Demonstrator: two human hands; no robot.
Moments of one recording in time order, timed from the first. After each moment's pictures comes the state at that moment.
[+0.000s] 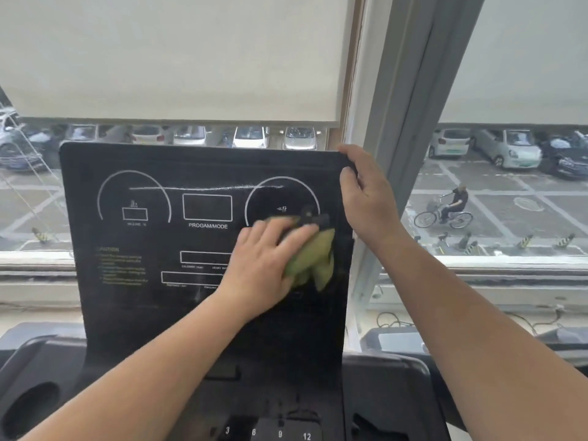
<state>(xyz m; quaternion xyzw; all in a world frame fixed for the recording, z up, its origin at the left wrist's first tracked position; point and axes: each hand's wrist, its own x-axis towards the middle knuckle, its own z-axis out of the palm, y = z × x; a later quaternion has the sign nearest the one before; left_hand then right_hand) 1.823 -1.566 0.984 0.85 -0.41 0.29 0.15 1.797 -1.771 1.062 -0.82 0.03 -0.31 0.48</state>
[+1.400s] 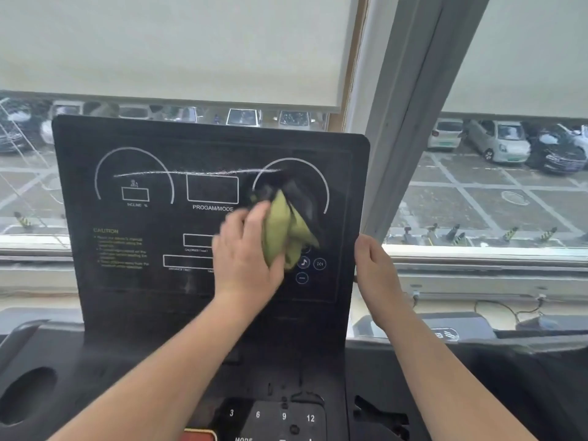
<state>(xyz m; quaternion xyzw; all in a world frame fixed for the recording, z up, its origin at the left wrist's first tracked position) 1.812 -1.552 0.953 0.87 -0.22 0.28 0.33 1.732 -1.749 0.960 -0.78 0.23 -0.15 0.57</state>
